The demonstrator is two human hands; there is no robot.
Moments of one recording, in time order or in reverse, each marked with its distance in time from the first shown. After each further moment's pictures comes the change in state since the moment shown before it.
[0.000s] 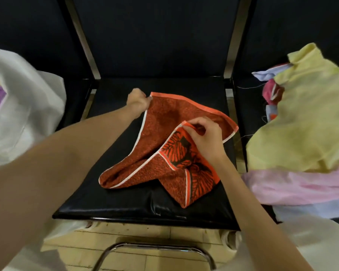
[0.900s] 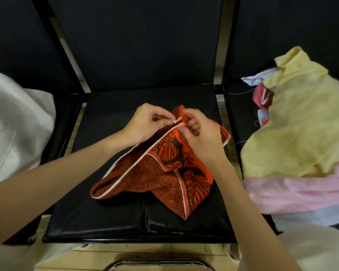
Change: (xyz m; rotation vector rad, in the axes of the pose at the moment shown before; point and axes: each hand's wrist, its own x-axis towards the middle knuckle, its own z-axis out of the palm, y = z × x) left_hand -0.087 0.030 -0.016 -0.196 -0.358 0.696; right_hand 0.019 -0.018 -0.020 -0.061 0.017 -0.018
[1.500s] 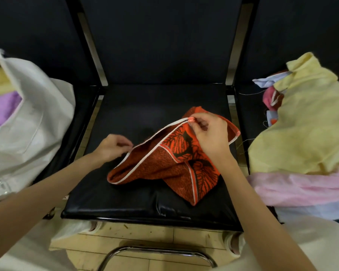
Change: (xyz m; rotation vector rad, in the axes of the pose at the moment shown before) left_hand -0.110 -0.084 -0.049 0.142 0.020 -0.634; right_hand -0.007 -0.010 0.013 -0.073 0.055 -0.016
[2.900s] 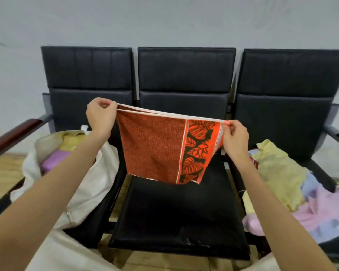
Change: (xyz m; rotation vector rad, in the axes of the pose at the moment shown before) left_hand -0.145 0.105 -0.253 -0.649 1.025 0.326; right_hand 0.017 -0.201 -0.110 0.078 0.386 -0.027
